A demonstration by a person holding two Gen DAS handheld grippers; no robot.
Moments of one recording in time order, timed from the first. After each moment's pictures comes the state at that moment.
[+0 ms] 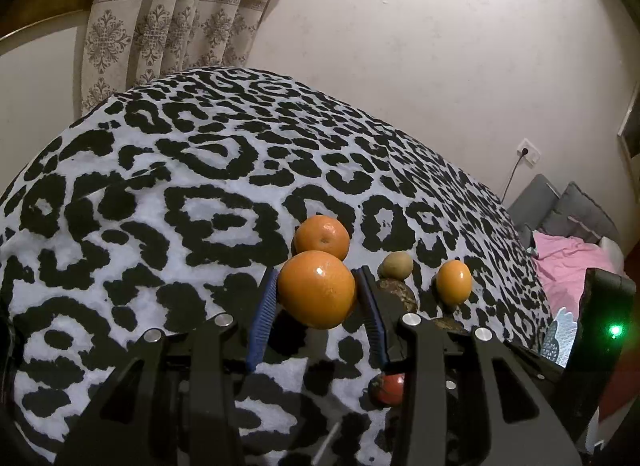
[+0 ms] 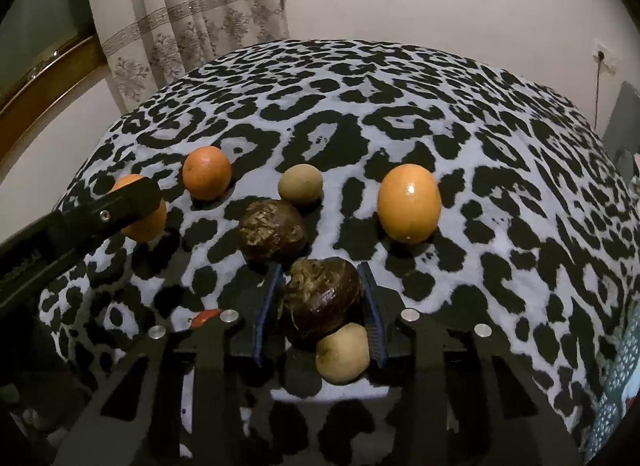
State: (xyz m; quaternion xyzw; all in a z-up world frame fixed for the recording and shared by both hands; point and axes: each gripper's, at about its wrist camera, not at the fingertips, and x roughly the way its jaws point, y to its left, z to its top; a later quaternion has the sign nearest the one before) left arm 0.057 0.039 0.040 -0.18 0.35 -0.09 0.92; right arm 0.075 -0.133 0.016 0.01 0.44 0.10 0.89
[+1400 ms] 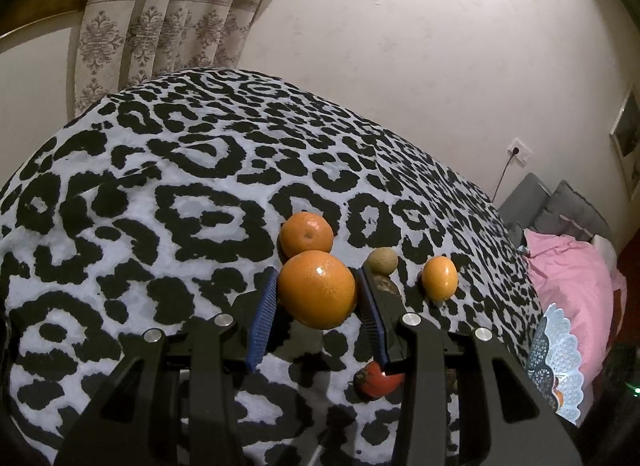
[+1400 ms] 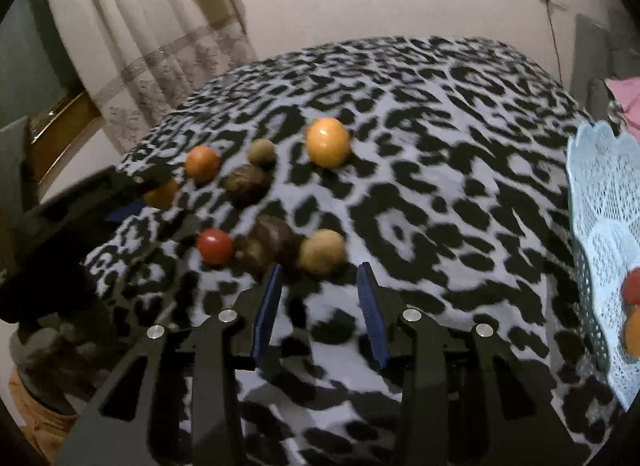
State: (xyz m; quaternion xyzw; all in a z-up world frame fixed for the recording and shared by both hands) left arm 0.052 0.033 0.043 -0.18 0.35 -0.10 0.91; right arm 0.000 -0.191 0.021 0.11 0.43 0.07 0.89
